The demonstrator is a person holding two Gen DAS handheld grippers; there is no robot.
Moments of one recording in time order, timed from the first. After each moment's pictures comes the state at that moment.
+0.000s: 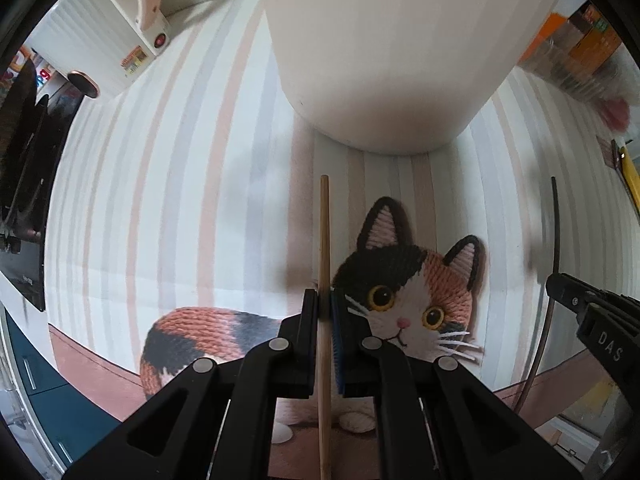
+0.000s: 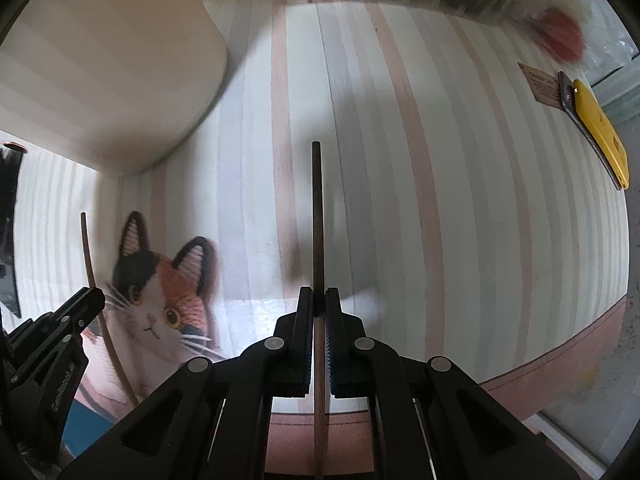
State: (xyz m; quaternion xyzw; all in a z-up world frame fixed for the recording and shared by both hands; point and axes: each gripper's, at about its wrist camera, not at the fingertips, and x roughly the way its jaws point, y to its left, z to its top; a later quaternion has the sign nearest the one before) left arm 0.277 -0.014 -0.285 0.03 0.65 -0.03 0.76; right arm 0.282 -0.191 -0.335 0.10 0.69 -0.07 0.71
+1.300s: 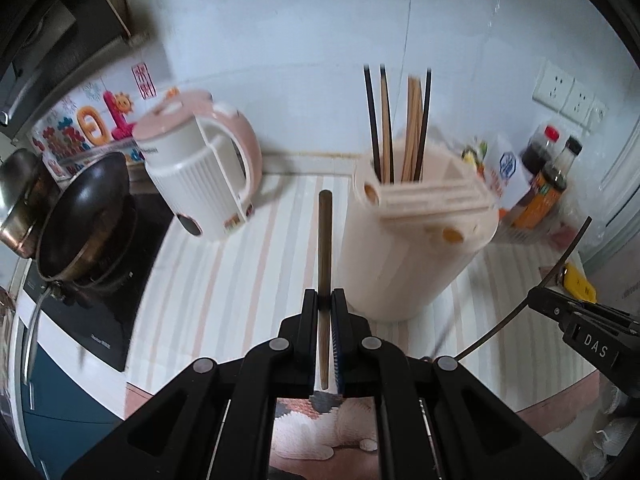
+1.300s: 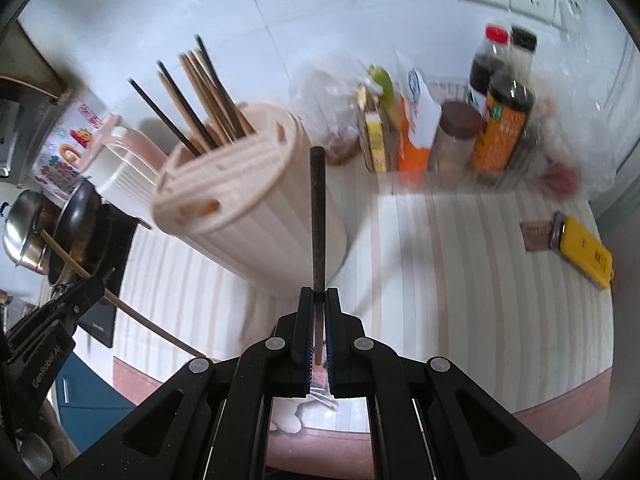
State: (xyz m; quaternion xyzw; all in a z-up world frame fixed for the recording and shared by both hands) left arm 0.271 0.028 -0.083 0.01 0.48 -0.02 0.87; right arm 0.305 -0.162 -0.156 0.12 0.54 0.02 0.83
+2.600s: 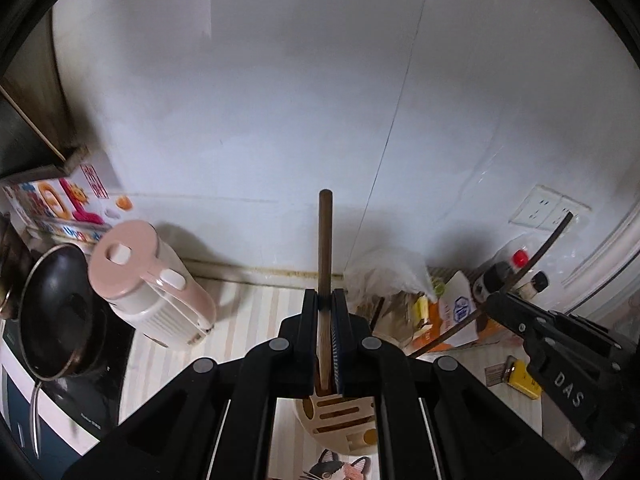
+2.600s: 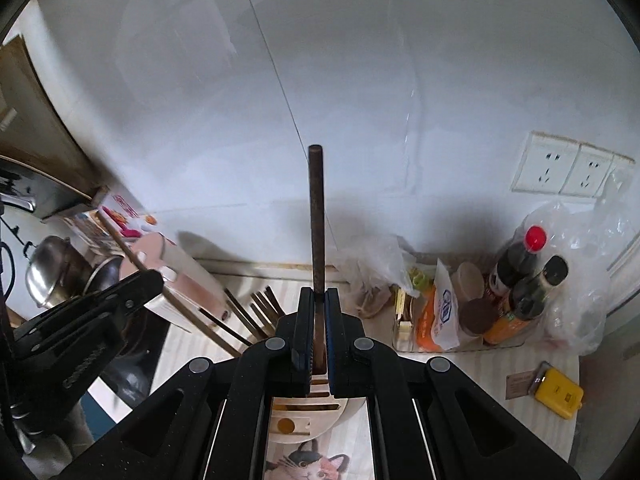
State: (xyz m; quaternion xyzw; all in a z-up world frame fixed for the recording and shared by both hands) left arm 0.420 0.001 0.010 -0.04 0.43 -0.07 0.90; right arm 0.445 -0.155 -0.011 0.10 0.46 0.05 0.88
